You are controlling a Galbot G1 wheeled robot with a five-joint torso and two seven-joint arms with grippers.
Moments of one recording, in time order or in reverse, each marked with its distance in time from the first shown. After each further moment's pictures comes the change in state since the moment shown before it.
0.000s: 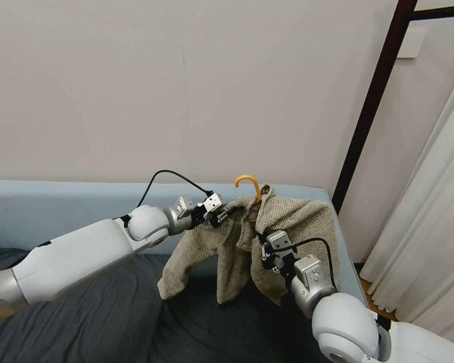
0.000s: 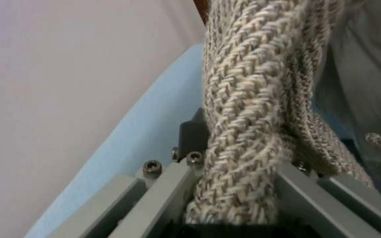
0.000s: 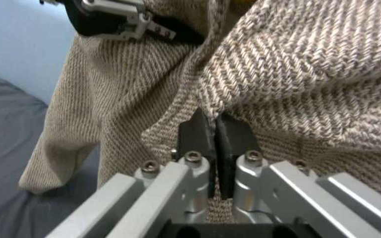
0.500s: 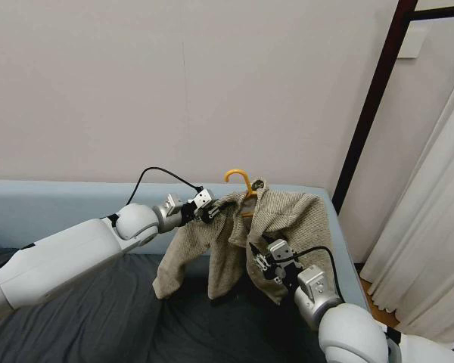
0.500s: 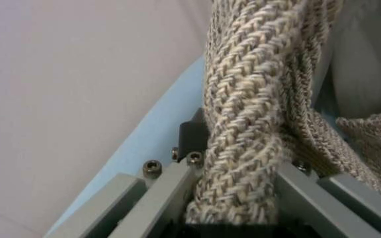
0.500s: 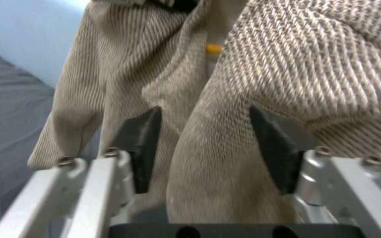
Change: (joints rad) left arm 0.035 0.074 -0.065 -0.023 0.008 -0.027 0.010; right arm -0.130 -0.073 0.080 0.086 -0.080 0.009 -0.081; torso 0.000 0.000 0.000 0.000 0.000
